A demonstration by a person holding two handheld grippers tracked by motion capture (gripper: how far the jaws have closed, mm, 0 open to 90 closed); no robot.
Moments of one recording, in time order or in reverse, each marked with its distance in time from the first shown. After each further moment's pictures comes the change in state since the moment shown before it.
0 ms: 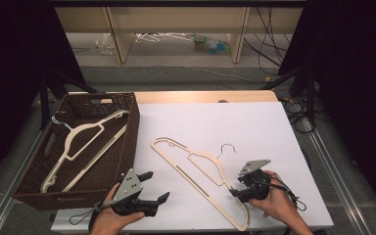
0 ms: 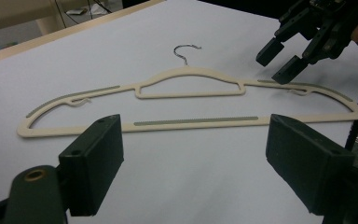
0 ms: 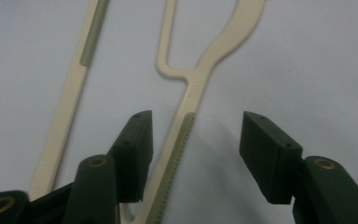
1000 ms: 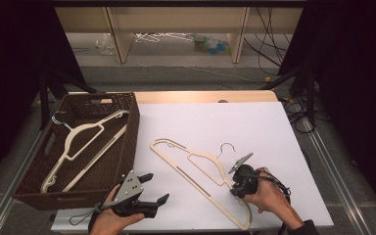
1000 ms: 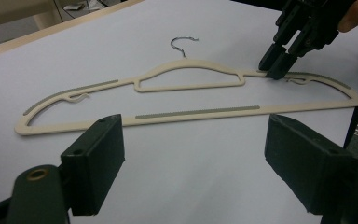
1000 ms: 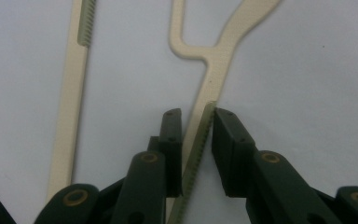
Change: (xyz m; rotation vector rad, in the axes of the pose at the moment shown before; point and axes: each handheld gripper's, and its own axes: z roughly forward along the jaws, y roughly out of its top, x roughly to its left) left arm 0.000 -0.004 0.000 0.014 -0.005 0.015; right arm 0.002 0.024 0.011 0.258 0.028 -0.017
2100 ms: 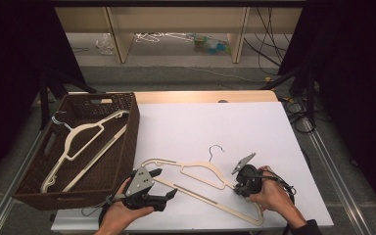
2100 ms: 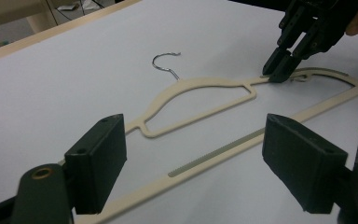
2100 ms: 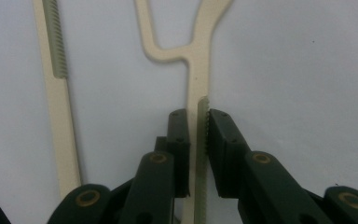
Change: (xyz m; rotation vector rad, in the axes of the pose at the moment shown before) left arm 0.000 0.016 0.026 0.033 -0.019 0.028; right arm -0.007 -0.006 -0.002 0.004 -0.009 -0.057
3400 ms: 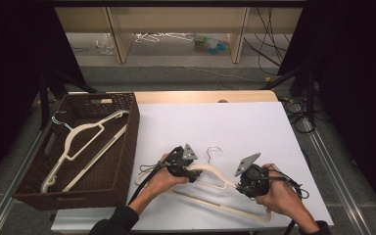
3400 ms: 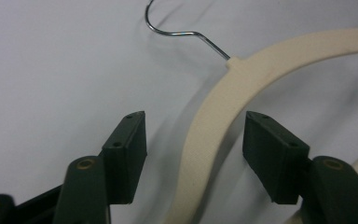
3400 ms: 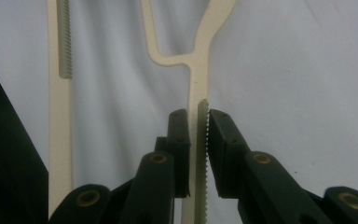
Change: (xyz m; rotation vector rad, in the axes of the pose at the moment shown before) left arm 0.024 0.020 0.145 0.328 -0.047 0.108; right arm 0.015 0.003 -0.040 -0.037 -0.031 -0.123
